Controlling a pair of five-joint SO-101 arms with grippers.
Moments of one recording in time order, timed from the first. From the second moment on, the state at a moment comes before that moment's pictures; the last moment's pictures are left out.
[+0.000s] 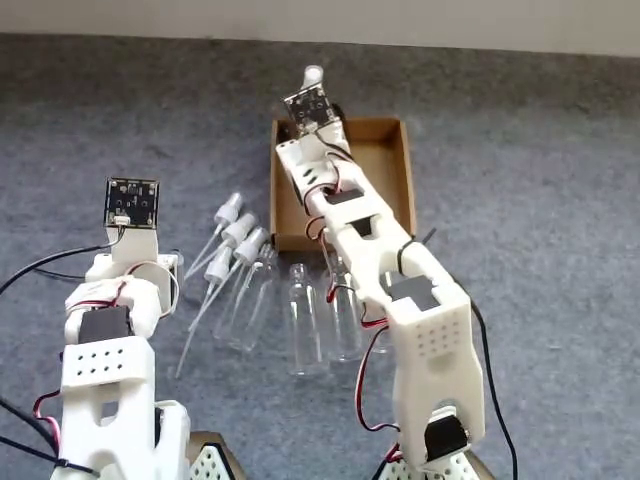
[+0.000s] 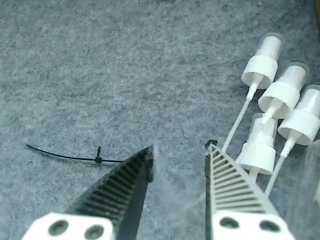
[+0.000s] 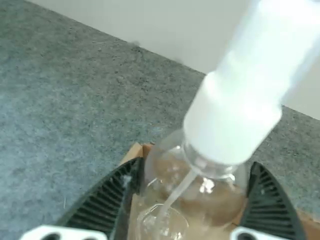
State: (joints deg) left arm -16.7 -54.2 69.6 40.7 -6.5; right arm -24.2 35.3 1.1 -10.2 10.9
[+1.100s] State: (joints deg) left arm -16.7 -54.2 69.6 40.7 -6.5; right arm -26.2 35.3 -38.7 29.0 10.9
